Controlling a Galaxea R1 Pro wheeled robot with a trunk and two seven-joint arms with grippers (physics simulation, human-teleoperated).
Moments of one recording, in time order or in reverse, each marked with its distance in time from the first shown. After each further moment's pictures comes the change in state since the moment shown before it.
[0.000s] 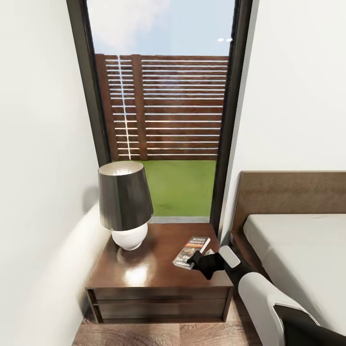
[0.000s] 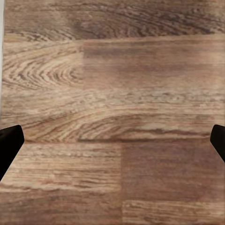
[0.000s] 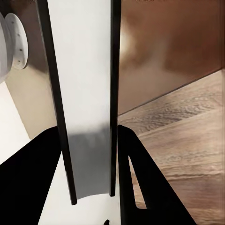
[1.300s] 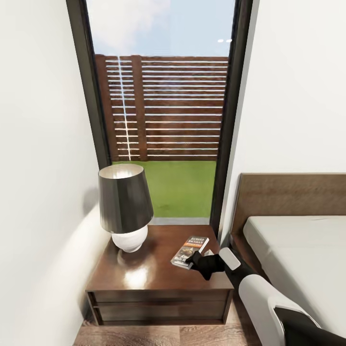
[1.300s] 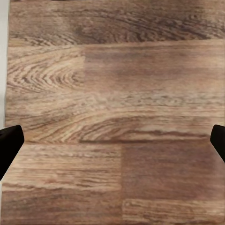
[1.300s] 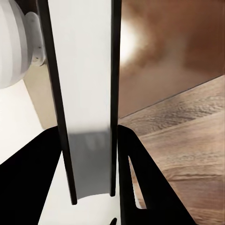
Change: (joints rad) left arm 0.000 0.000 0.000 0.000 0.000 0.000 0.000; right arm 0.013 -0.002 0.006 0.000 0.001 -0.001 0.066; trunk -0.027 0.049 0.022
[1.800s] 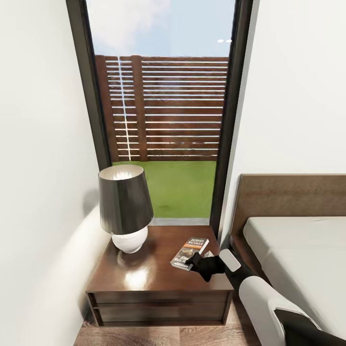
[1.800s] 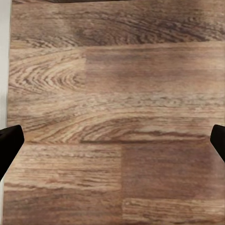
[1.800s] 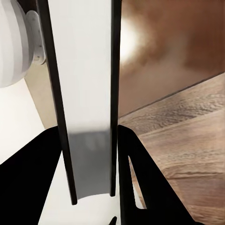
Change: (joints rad) left arm 0.000 0.000 0.000 0.000 0.000 0.000 0.000; right arm 0.010 0.000 0.000 -0.001 -0.002 0.000 0.005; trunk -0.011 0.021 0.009
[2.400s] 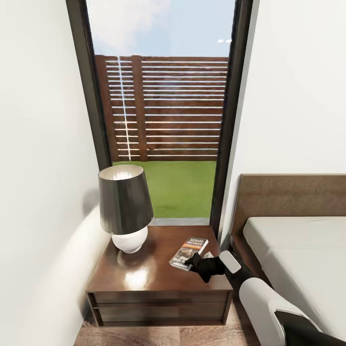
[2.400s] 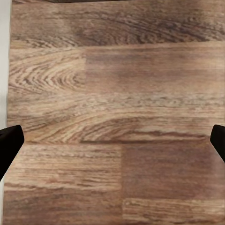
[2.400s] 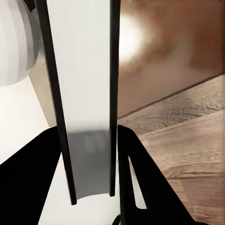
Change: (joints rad) left arm 0.000 0.000 0.000 0.000 0.000 0.000 0.000; right arm 0.009 -0.001 0.002 0.000 -0.001 -0.001 0.030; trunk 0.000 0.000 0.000
